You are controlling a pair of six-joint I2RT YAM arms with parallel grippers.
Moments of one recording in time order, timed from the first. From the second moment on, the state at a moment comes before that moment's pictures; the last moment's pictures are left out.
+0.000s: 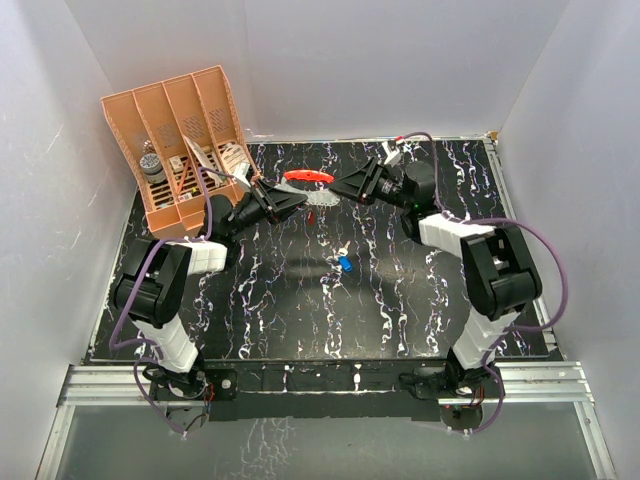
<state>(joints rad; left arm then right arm) -0.30 1.74 0.74 1.17 0.70 -1.56 0.28 1.78 1.00 0.82 -0.77 1.10</state>
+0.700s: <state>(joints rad) -0.30 1.57 0.74 0.89 0.47 -1.49 0.53 1.49 1.12 0.20 -0.41 0.47</state>
